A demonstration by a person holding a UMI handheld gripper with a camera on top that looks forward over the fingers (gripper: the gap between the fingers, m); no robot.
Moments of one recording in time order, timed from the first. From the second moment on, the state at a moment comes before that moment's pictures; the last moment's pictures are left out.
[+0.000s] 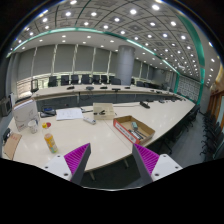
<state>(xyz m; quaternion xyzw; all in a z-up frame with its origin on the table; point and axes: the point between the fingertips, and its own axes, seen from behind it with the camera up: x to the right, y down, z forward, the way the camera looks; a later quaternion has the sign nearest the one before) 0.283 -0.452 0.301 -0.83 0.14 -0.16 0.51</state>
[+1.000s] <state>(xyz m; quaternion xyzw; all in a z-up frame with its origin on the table) 0.011 -0.146 0.076 -0.82 0.04 -0.03 0.57</state>
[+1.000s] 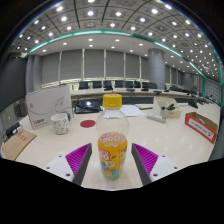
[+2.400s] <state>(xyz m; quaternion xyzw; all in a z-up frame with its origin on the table) -0.123 0.143 0.161 -0.39 -0.61 -0.60 0.34</state>
